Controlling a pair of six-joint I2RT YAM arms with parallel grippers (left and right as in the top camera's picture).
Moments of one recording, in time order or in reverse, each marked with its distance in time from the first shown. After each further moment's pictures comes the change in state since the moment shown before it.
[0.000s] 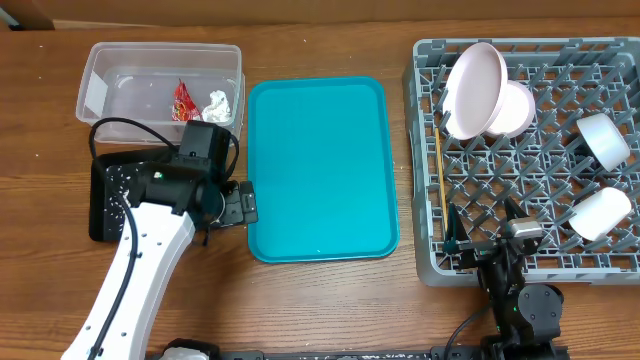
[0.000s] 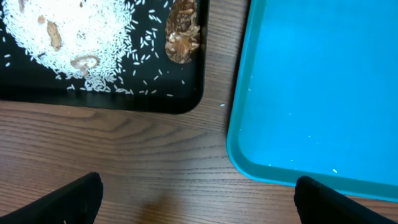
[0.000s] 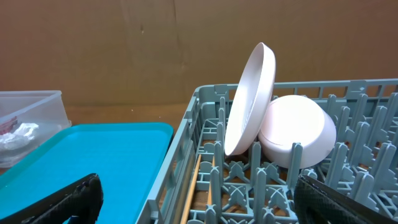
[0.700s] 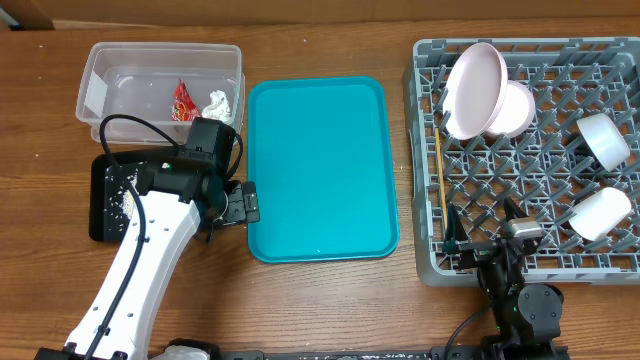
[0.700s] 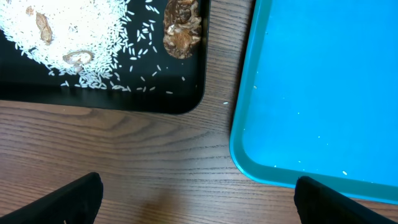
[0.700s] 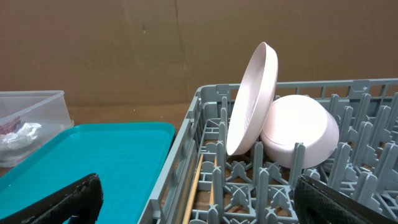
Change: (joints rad) left arm 0.000 0.051 0.000 0.003 0.000 0.000; right arm 0.000 0.000 0.000 0.000 -0.008 0.002
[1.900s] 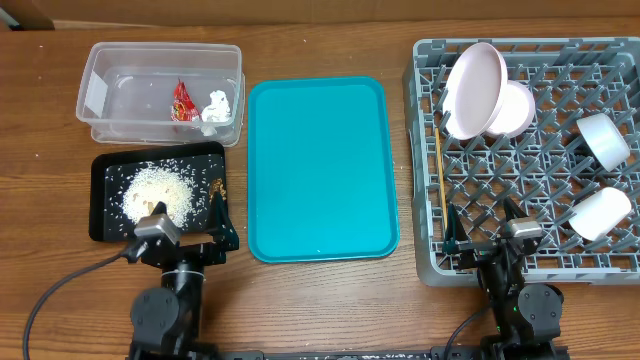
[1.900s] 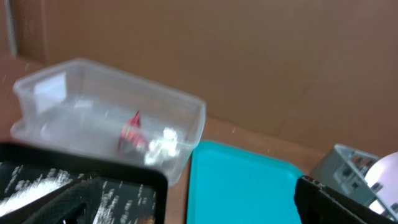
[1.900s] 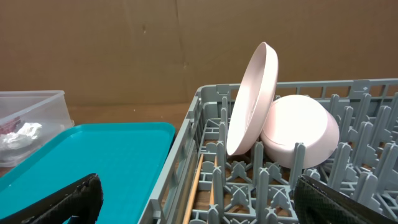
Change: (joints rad) left arm 0.042 -1.218 -0.904 1.065 -0.076 0.043; right arm 0.000 0.000 0.000 0.000 0.000 0.000
